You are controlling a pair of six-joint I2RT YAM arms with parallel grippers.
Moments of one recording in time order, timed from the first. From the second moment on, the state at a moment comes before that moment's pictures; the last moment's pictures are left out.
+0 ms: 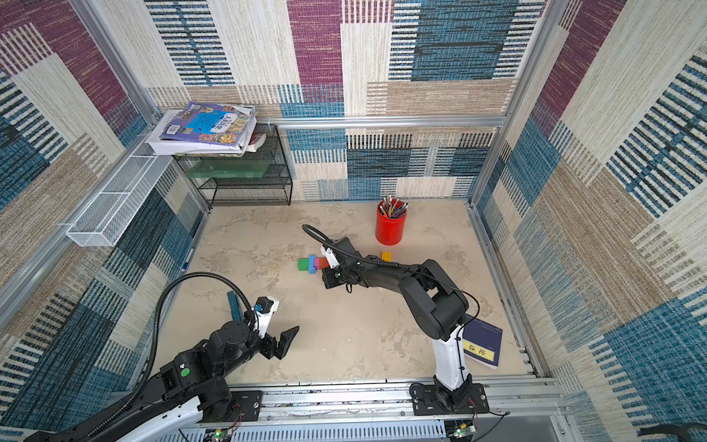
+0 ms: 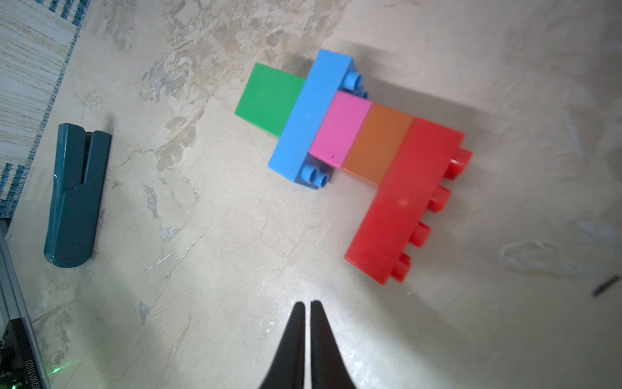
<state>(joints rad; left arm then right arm) -0.92 0.45 0.36 -0.43 -0.26 -0.23 0.69 1.98 1.26 -0.16 -0.28 0.34</state>
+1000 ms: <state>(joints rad) -0.92 0.44 0.36 -0.43 -0.26 -0.23 0.59 2.19 1.47 -0.16 -0.33 0.28</state>
